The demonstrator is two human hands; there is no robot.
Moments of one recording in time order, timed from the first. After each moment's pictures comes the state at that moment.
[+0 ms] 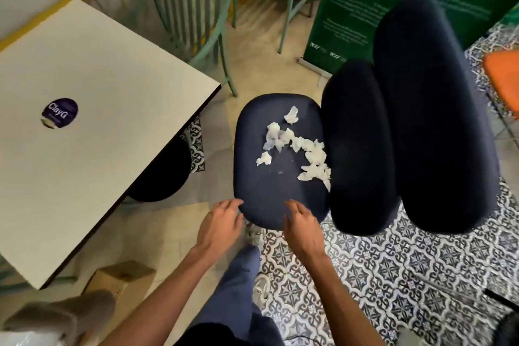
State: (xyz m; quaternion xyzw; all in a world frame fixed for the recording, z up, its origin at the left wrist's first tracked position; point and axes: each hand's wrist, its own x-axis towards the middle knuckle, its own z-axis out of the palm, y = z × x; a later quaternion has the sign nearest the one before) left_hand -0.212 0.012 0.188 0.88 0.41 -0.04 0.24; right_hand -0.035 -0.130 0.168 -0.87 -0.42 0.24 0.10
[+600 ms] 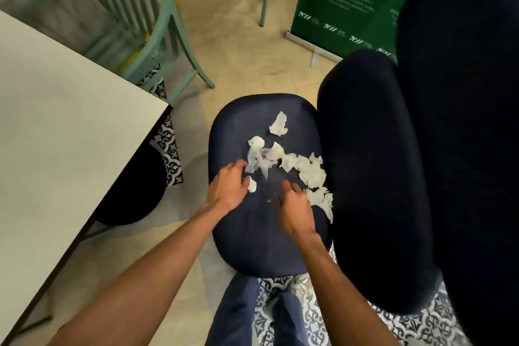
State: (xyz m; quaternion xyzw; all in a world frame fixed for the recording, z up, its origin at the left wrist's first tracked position) left_hand 0.027 0.202 0.029 0.84 0.43 -0.08 0.33; right_hand 0.133 0.033 0.033 -0.88 -0.33 0.29 0.15
